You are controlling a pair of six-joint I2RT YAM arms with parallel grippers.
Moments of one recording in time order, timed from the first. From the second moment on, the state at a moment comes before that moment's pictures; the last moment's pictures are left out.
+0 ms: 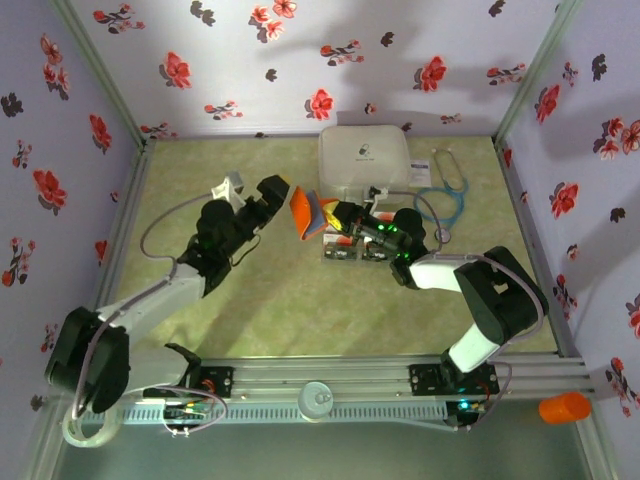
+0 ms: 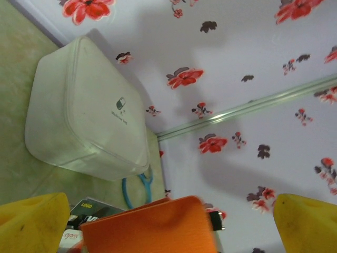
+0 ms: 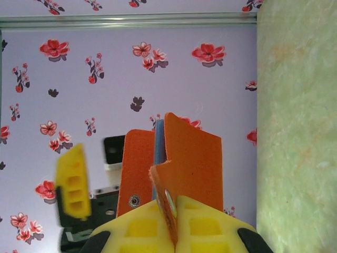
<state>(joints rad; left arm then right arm) -0.55 1.22 0.74 0.40 0.09 -1.11 0.53 1.61 0.61 1.12 -0.61 1.61</state>
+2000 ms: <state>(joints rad) -0.78 1.38 0.89 -0.45 -0.18 -0.55 0.73 1.63 0.23 1.25 -0.23 1.47</state>
